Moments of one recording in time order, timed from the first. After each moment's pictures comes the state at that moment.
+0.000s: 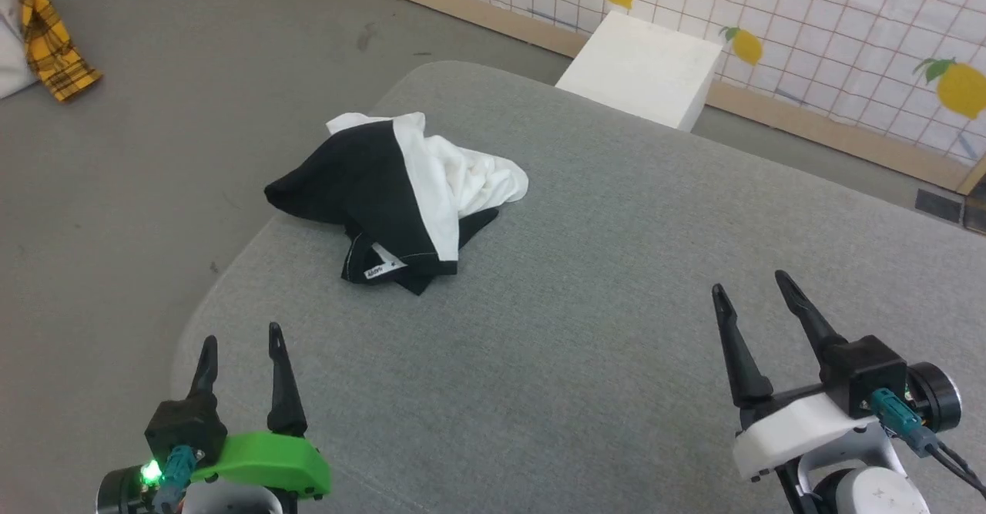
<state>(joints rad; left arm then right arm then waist) 0.05 0.11 -0.06 0.02 -0.21 0.18 -0.19 -0.02 -0.05 0.03 0.02 -0.01 0.13 -0.11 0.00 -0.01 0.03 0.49</state>
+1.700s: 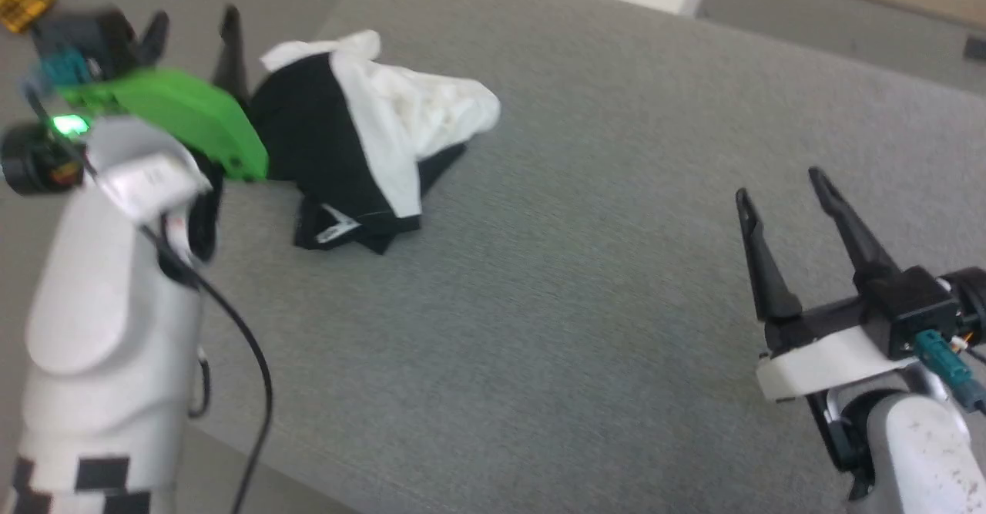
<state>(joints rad) -0.68 0.27 -0.11 0.24 -0.35 0.09 0.20 -0.15 -0.11 0.05 -0.08 -0.03 0.13 -0.12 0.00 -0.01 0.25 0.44</state>
